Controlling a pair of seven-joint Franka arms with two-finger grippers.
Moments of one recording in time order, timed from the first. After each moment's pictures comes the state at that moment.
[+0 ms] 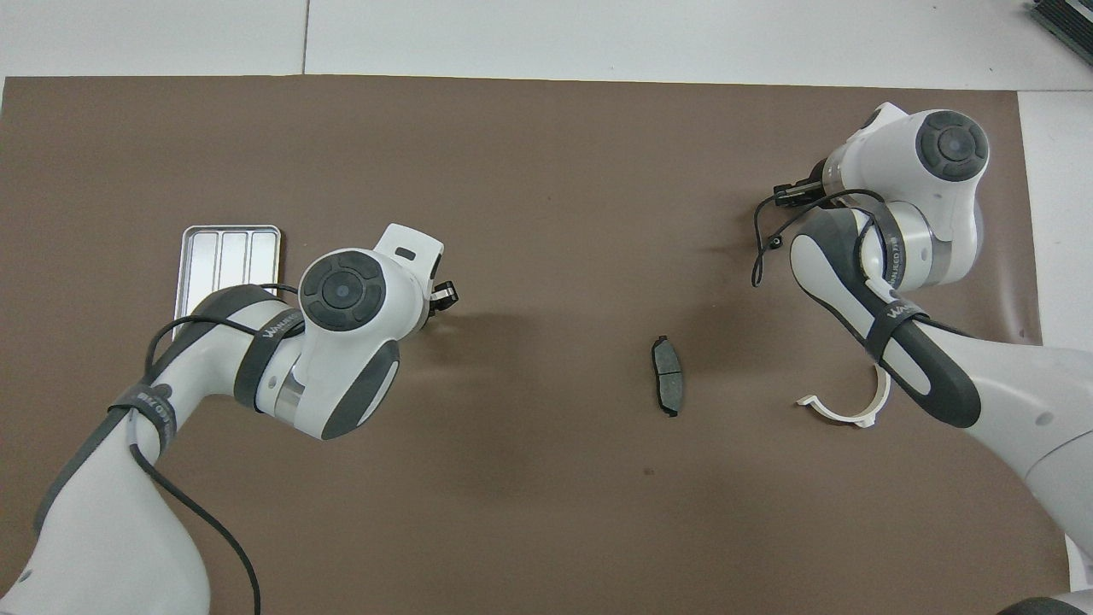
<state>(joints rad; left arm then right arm) -0.40 0.23 -0.05 -2.04 0.10 2.35 -0.84 -0.16 0.64 0.22 -1.59 -0.22 2.40 0.00</state>
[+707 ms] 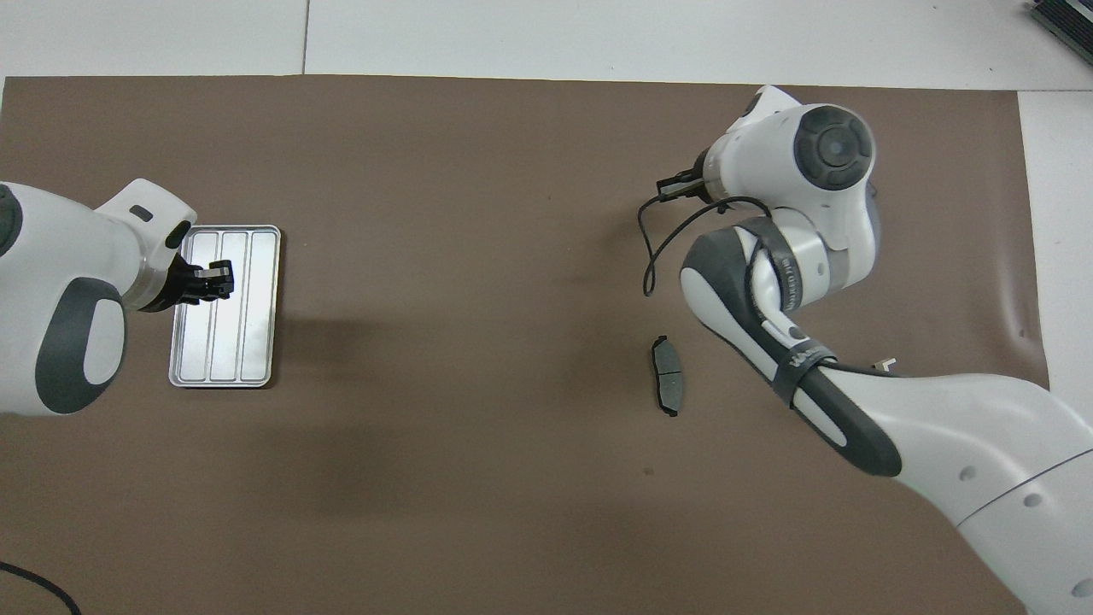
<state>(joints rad) 0.01 0.08 -0.04 -2.06 0.06 2.19 -0.21 0.03 0.58 0.33 -1.55 -0.22 2.40 0.16</state>
